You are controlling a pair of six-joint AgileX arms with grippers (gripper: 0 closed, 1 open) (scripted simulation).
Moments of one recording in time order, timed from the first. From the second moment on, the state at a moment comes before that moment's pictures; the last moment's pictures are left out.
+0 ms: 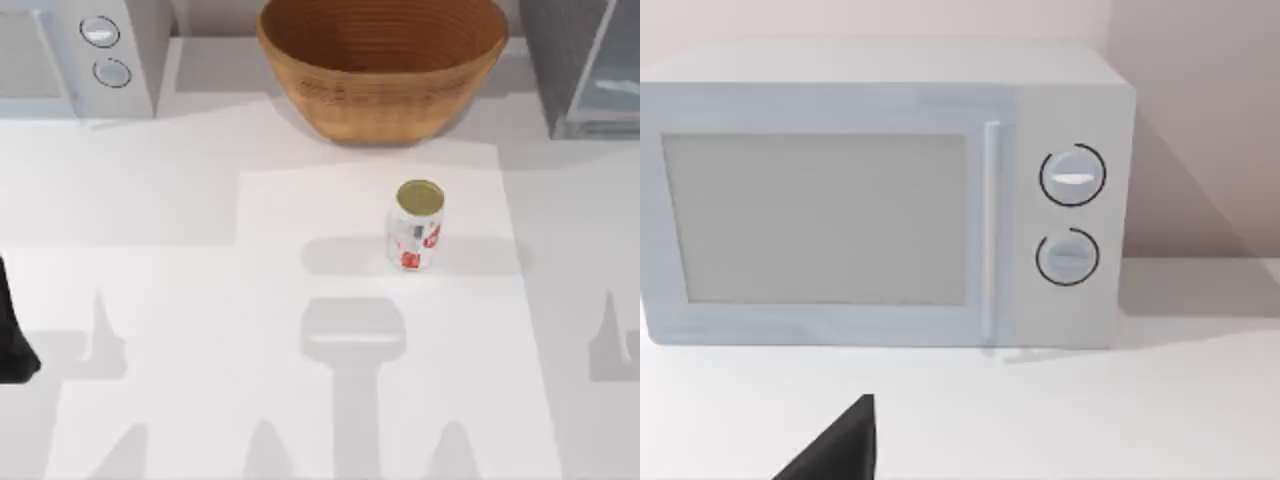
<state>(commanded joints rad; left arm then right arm) 0.00 0.00 0.00 0.00 0.00 0.00 0.00 0.00 0.00 0.00 0.00 0.00</state>
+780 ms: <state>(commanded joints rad) 0.00 0.00 0.00 0.00 0.00 0.00 -0.10 0.69 0.36 0.42 -0.09 0.00</state>
